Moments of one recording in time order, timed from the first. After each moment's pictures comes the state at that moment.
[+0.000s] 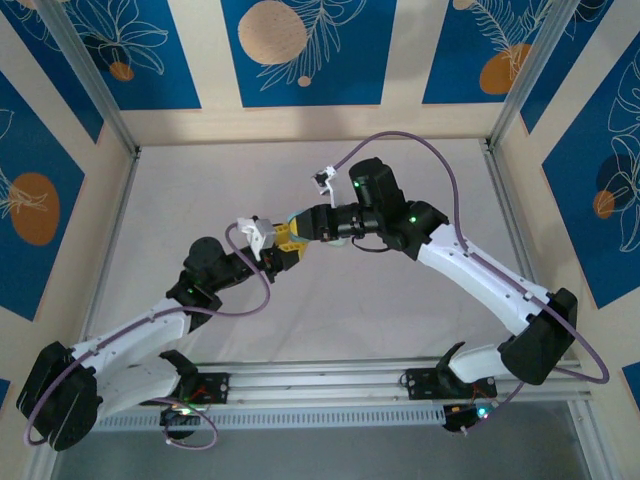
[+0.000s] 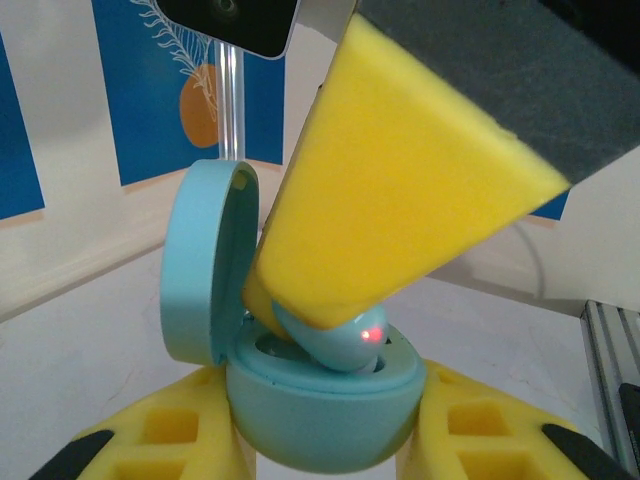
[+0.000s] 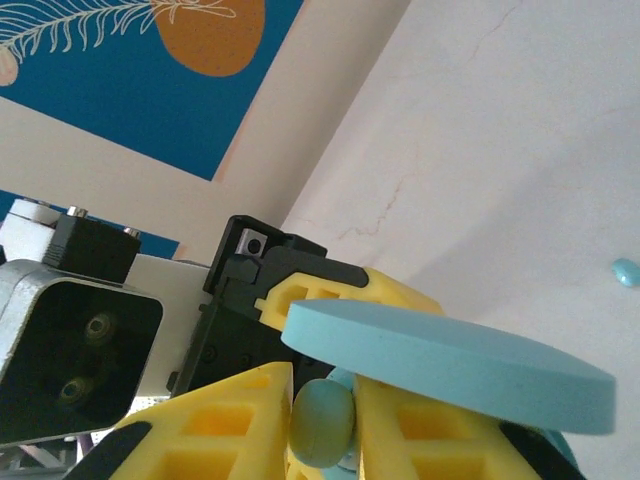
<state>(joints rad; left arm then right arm) -0.65 1.02 0.51 0.58 0.45 -0.08 0.73 1.37 1.33 -0.48 -0.57 0.62</state>
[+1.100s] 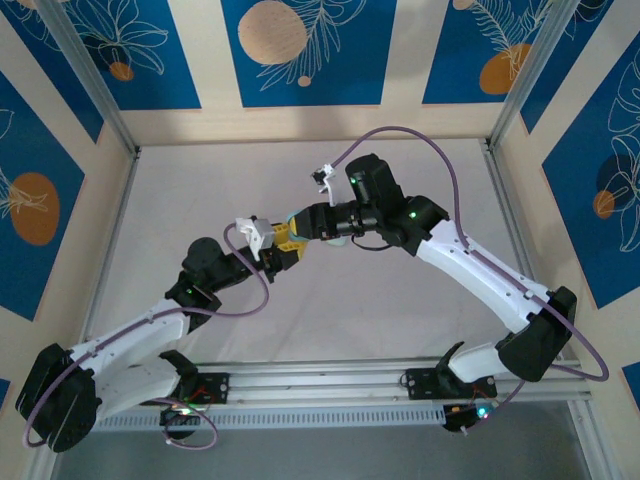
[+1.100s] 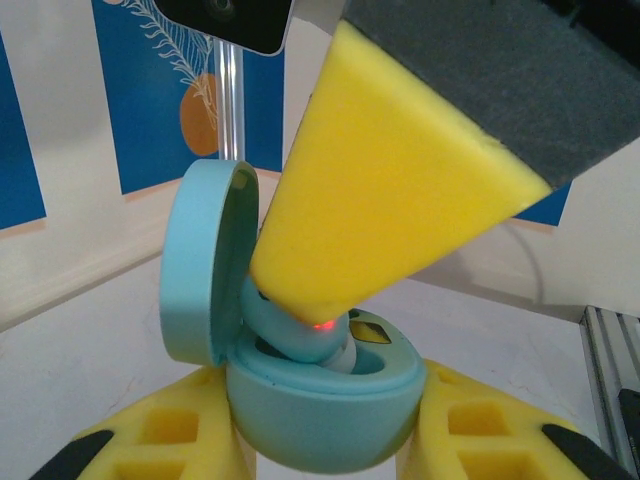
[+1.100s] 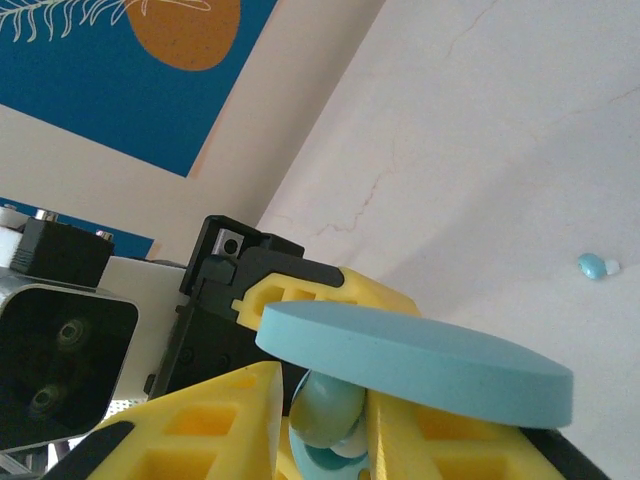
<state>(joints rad) -0.65 1.01 0.51 0.58 0.45 -0.08 0.75 1.39 1.41 -0.59 -0.53 0.58</state>
